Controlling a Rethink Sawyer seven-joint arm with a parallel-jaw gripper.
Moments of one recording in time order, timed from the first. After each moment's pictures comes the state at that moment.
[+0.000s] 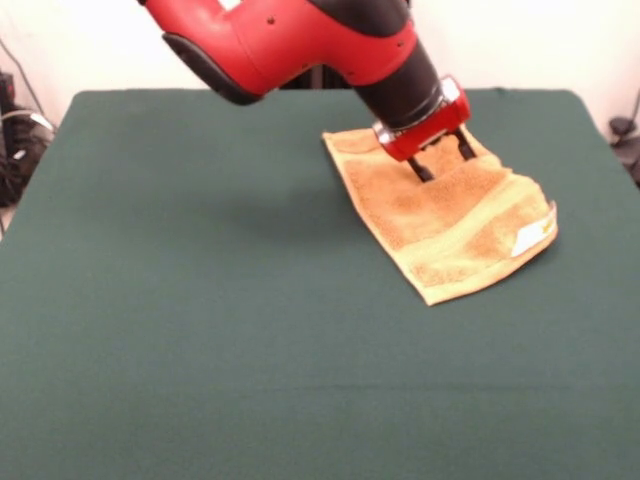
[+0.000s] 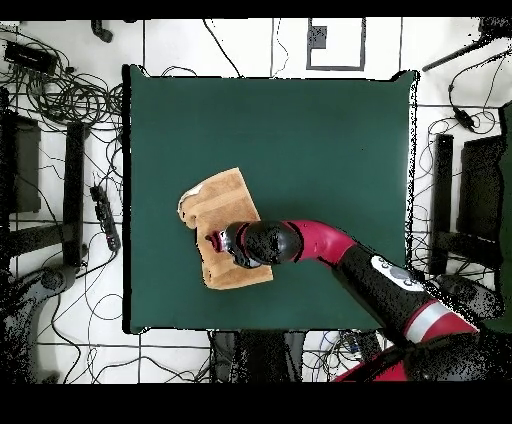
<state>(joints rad) -0.79 -0.25 0.72 1.86 -0.47 0.49 1.63</state>
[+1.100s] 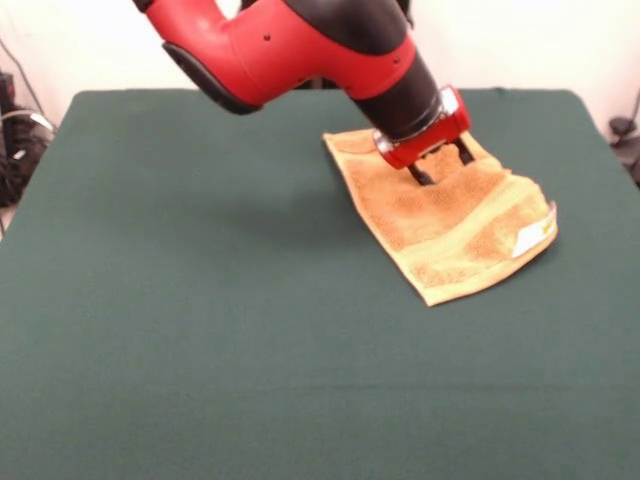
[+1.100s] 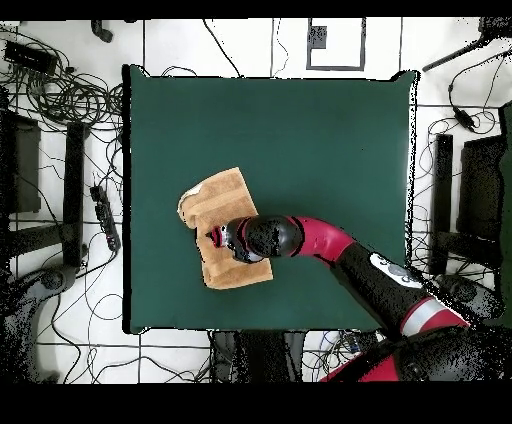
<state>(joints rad) -0.76 -0.24 0.68 1.82 -0.40 0.53 1.63</state>
